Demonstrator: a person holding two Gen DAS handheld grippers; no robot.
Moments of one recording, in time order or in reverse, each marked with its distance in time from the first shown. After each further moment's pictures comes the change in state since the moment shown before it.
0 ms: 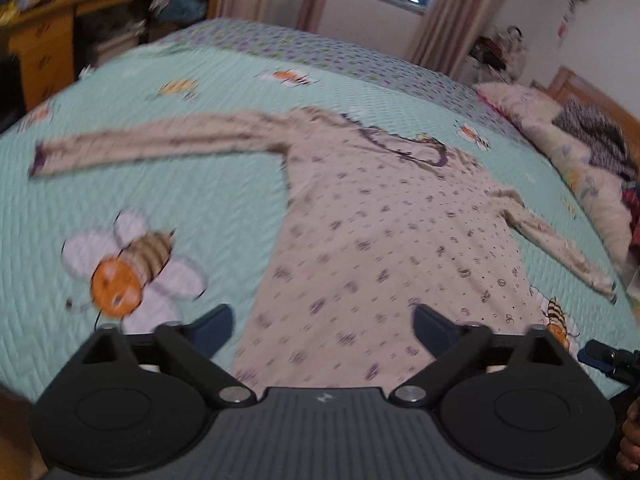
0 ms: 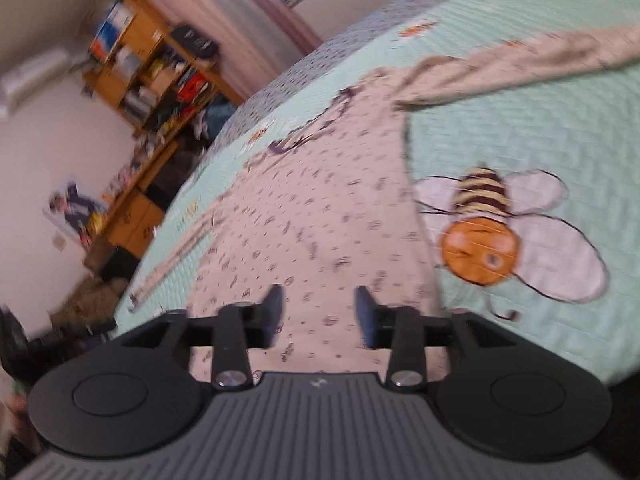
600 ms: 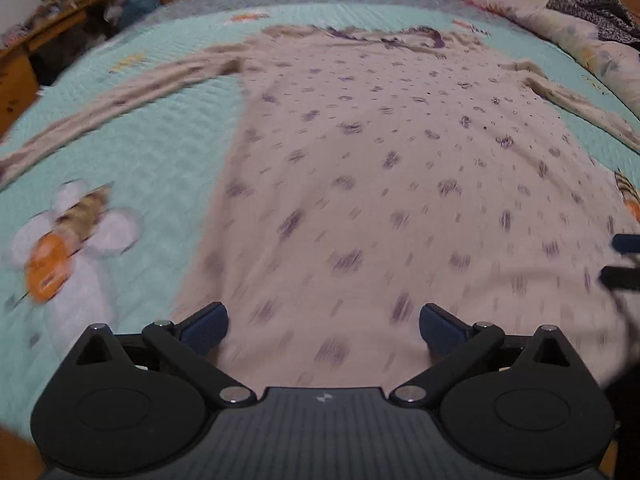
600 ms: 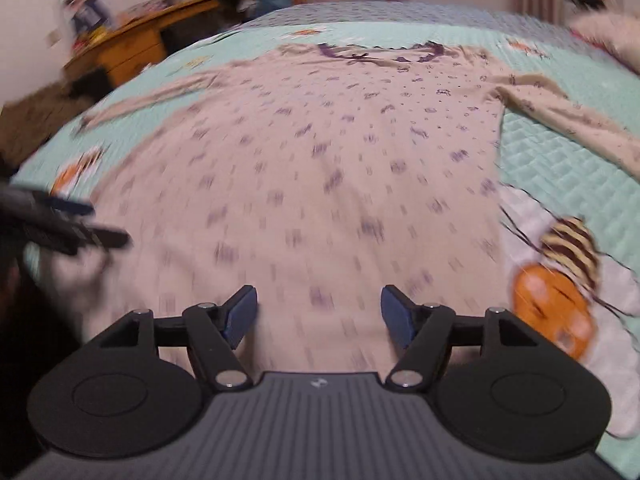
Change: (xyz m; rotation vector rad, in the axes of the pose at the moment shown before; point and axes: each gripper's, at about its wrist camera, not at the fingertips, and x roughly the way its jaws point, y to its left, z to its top) left arm 0.077 -0.007 -0.076 0.204 0.113 0.096; right arm 0.079 0.022 -0.033 -0.528 0.200 -0.133
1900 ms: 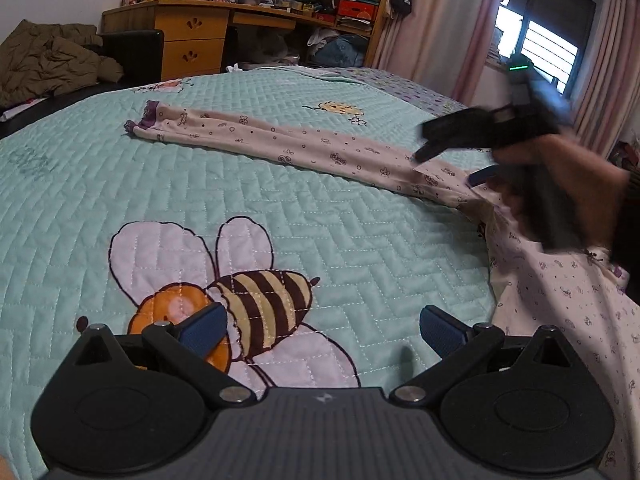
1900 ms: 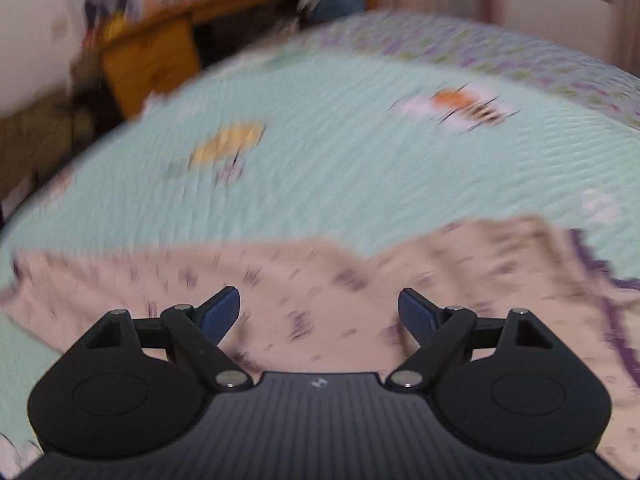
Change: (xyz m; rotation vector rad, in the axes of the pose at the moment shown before) left arm 0.046 0.129 0.039 -0.586 -0.291 0.255; right arm 0.375 0.199 0.353 -0.165 0.074 0.060
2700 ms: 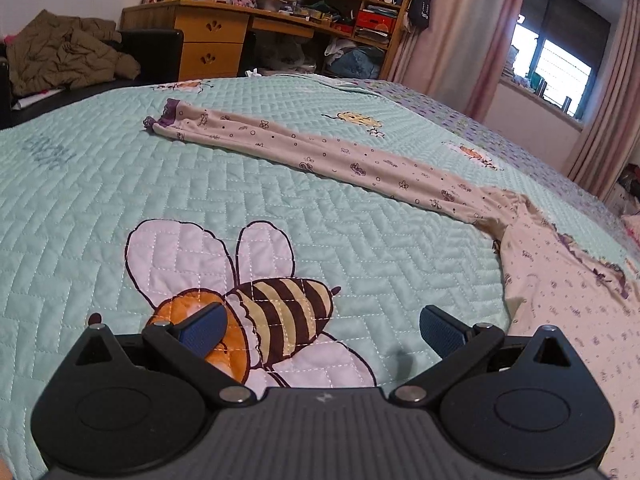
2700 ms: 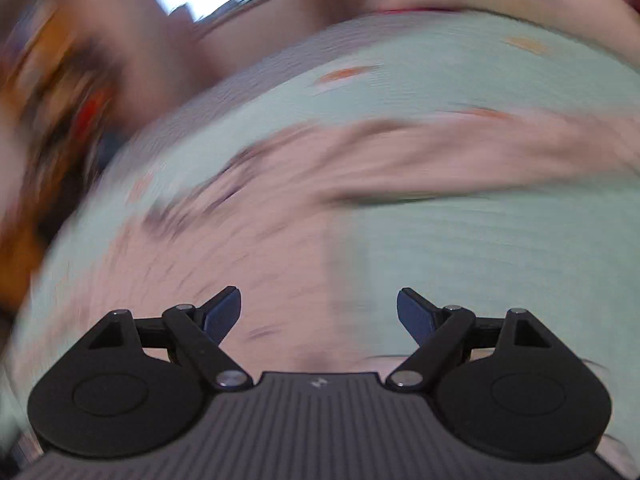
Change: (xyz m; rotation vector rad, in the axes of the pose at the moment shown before) left arm 0.005 0.006 -0.002 -0.024 -0.030 0.038; right arm -0.365 -0.297 -0.366 0.945 -0.400 -0.294
